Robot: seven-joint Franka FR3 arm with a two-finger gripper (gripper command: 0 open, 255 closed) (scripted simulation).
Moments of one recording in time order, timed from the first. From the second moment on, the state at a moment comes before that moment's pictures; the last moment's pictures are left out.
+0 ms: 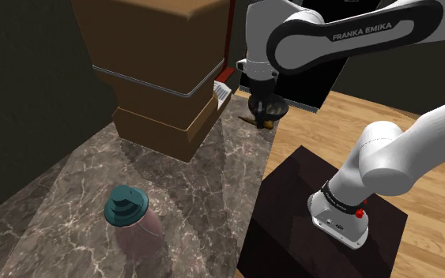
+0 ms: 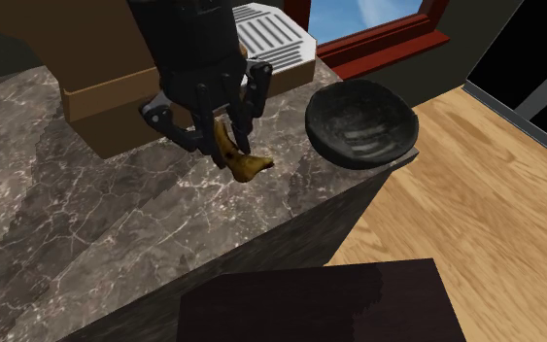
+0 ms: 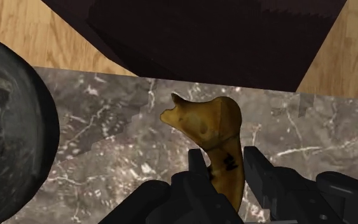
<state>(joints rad) 0.29 -0.44 0.08 -2.44 0.00 1.77 -0.21</state>
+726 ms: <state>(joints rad) 0.25 -0.45 0.02 -2.35 -0.05 1.68 -0.28</state>
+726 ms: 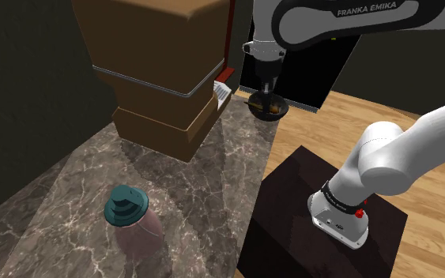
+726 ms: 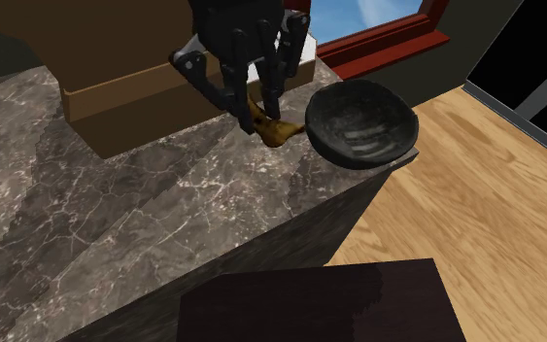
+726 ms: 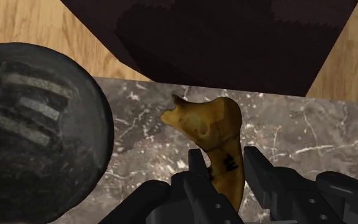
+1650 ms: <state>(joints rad) 0.12 -0.32 -0.19 -2.22 -0.18 1.72 -0.57</state>
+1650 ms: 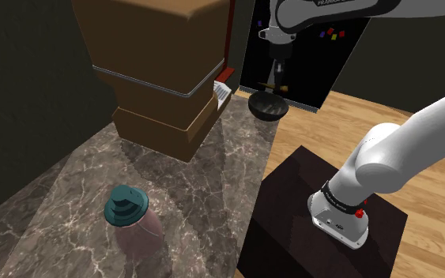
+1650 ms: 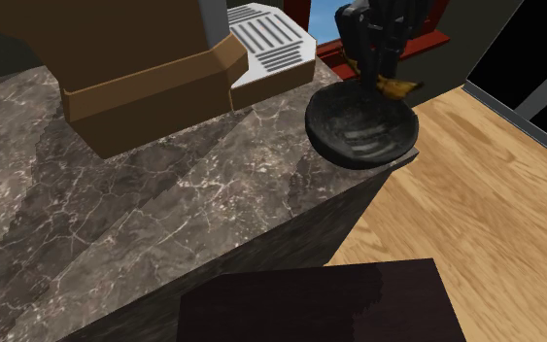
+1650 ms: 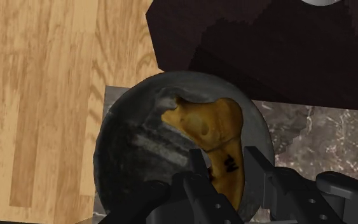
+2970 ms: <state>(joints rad) 0.12 -0.26 -0.21 -2.36 -0.19 1.91 -0.56</state>
